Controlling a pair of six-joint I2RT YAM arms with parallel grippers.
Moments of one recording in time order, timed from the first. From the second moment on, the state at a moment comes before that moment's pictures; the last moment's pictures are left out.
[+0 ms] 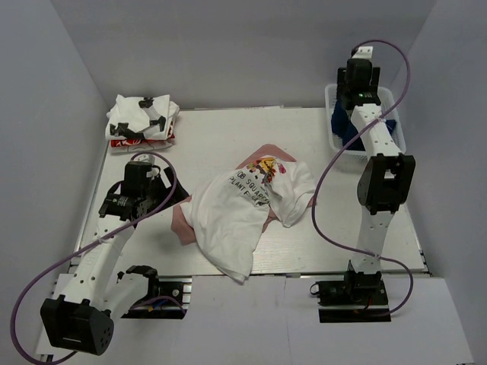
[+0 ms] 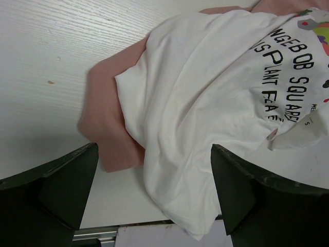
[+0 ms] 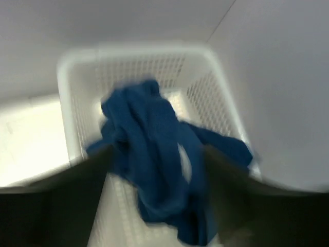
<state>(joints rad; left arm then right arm) -0.17 0.94 0.84 -0.73 0.08 -0.58 0.09 2.08 2.02 -0.23 0.50 -0.13</state>
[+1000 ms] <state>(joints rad) -0.17 0.98 0.84 -0.73 0.12 -0.58 0.65 1.84 1.49 -0.61 0.01 0.14</state>
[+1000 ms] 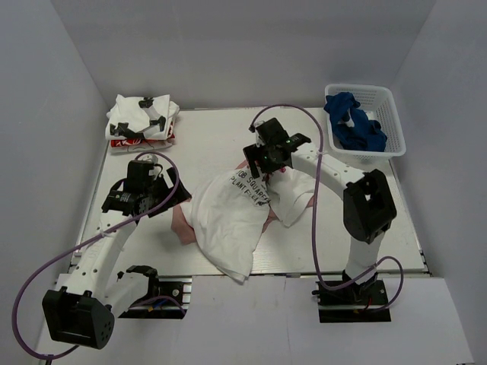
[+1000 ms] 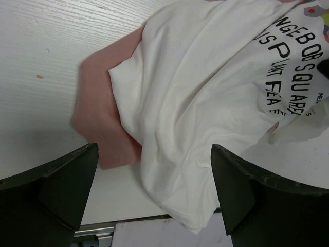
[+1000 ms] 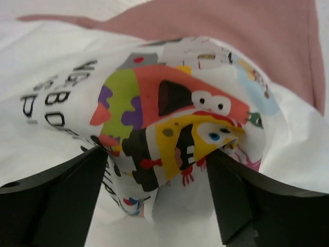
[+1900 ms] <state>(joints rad) -0.17 0.99 0.81 -0.68 0.17 -0.57 0.24 1.71 2.20 -0.58 0.53 0.13</state>
